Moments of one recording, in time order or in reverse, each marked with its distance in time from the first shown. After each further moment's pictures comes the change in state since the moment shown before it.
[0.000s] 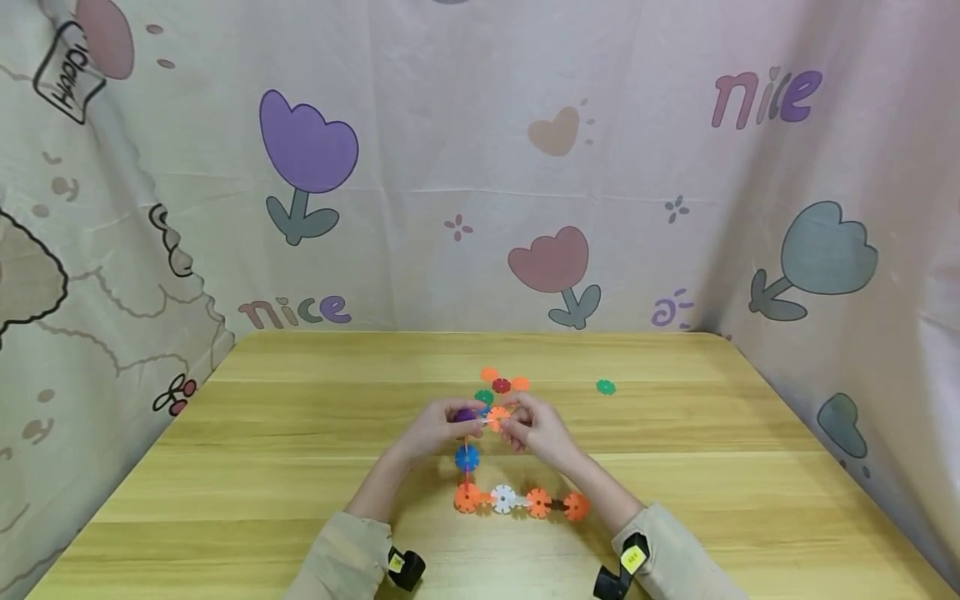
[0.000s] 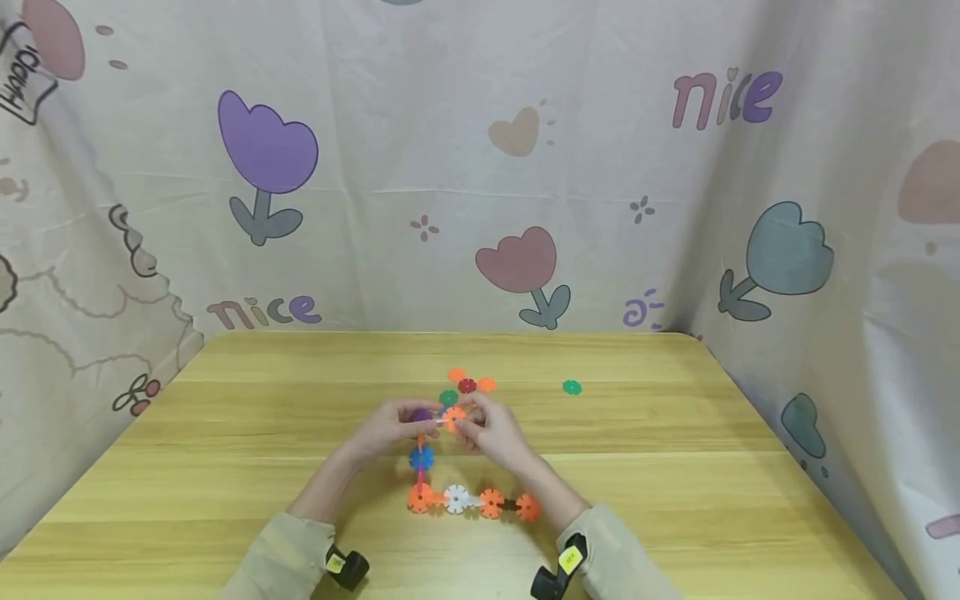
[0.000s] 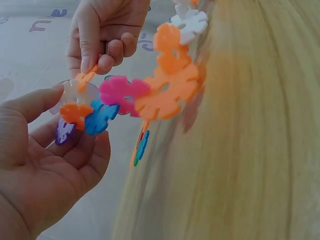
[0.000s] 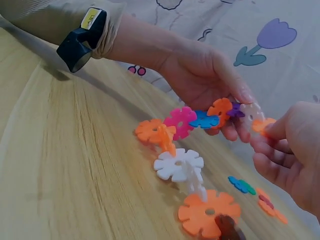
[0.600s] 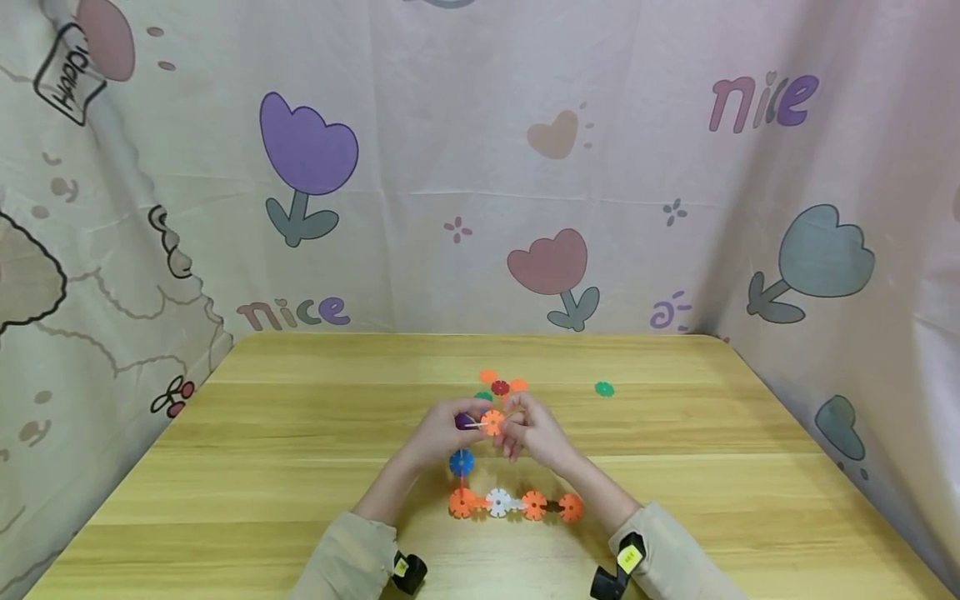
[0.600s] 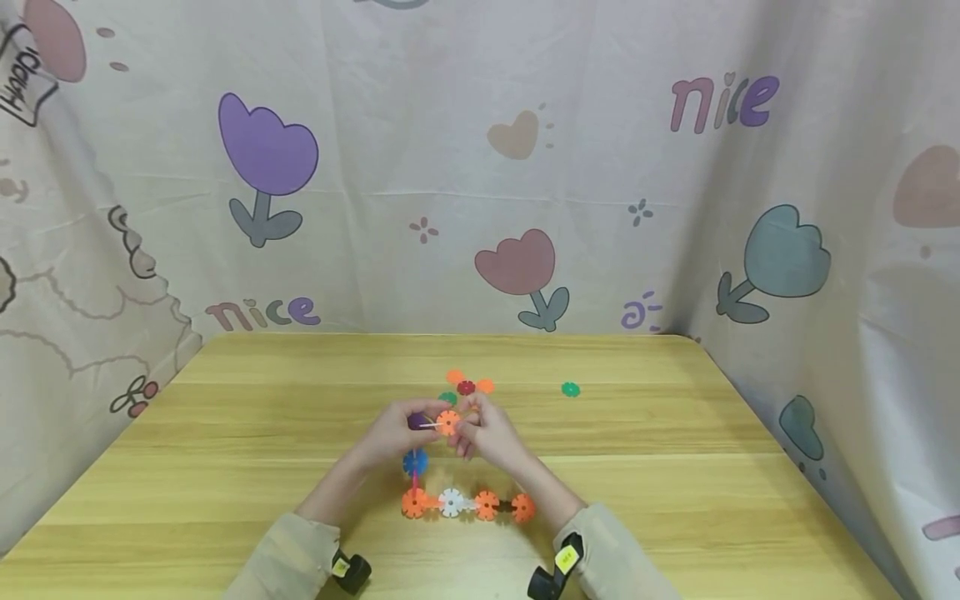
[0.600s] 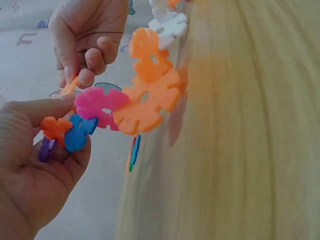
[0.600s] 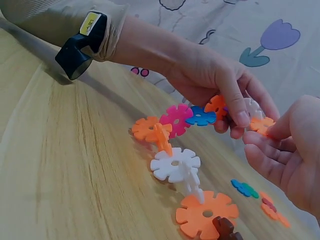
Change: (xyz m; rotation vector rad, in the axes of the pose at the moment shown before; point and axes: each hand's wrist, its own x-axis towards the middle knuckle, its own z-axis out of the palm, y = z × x) left_hand 0.004 -0.001 0.011 0.149 0.079 0.077; right_hand 0.013 0.032 0.002 0.173 -0.039 0.063
